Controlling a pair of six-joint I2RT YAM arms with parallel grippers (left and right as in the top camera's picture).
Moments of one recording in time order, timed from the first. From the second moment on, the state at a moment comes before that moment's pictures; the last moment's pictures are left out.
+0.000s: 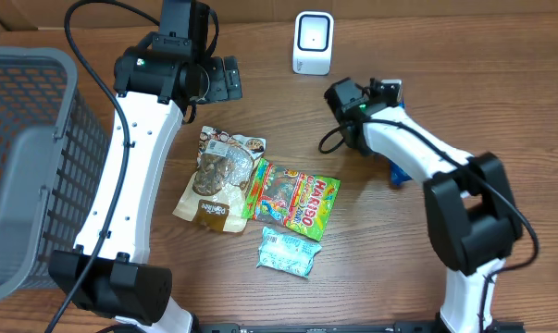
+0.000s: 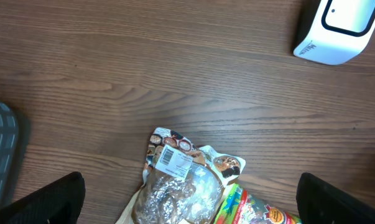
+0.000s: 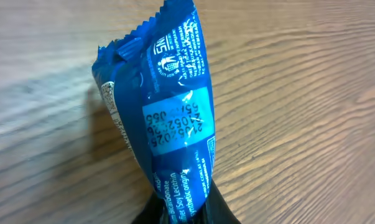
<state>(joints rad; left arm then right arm) -0.19 1.76 1.88 -1.16 -0.15 -0.33 0.44 2.07 1.47 -0.85 0.76 0.61</state>
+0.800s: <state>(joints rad) -0.19 1.76 1.88 -1.16 -0.15 -0.33 0.38 2.03 1.67 -0.99 0.35 0.52</state>
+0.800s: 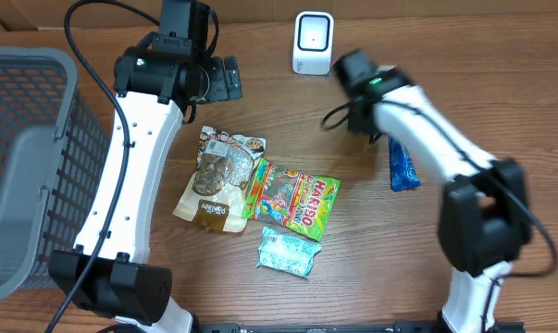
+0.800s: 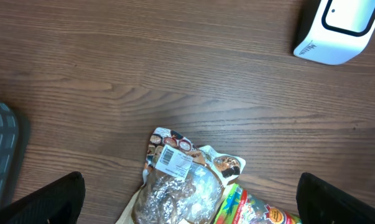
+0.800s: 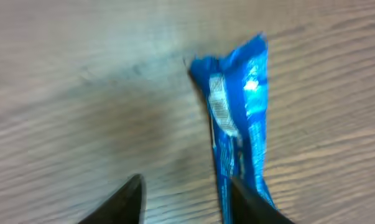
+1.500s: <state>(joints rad) -0.19 1.76 1.88 -1.16 -0.15 -0.33 -0.11 2.17 1.65 -0.94 -0.52 0.09</state>
